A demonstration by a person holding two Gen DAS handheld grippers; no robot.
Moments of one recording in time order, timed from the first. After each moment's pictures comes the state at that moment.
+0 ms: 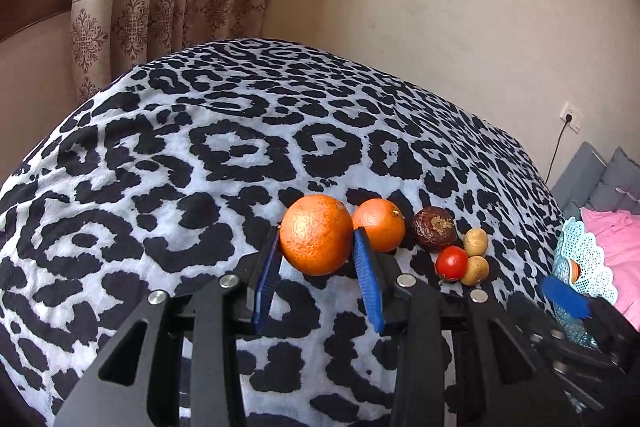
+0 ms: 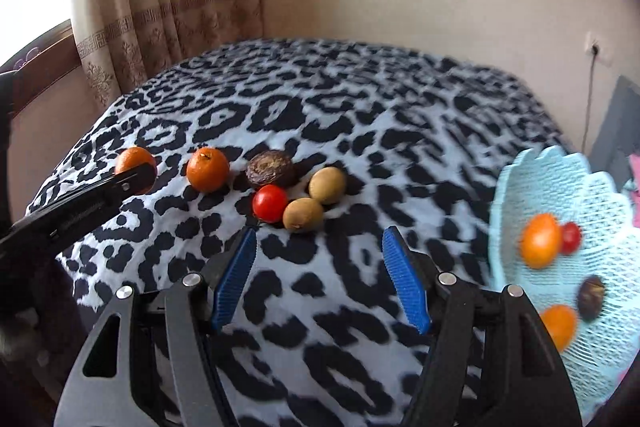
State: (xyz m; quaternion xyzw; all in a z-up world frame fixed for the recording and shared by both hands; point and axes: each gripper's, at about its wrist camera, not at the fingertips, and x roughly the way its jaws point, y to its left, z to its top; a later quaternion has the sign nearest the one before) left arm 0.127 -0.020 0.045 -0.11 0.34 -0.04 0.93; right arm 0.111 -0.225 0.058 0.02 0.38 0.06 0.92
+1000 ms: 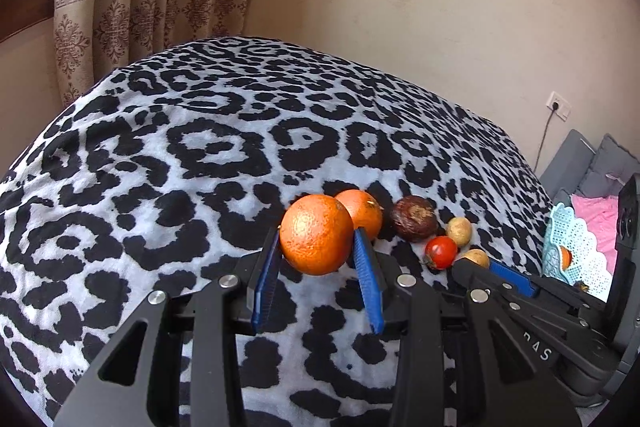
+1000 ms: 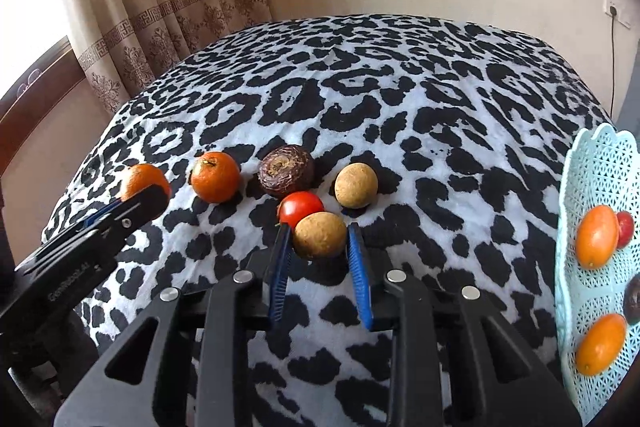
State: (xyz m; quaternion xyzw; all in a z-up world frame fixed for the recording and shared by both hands) left arm 0.126 -0.032 0.044 -0.10 0.34 -0.08 0.93; right arm 0.140 -0.220 0.046 0.07 0.41 0.09 0.91
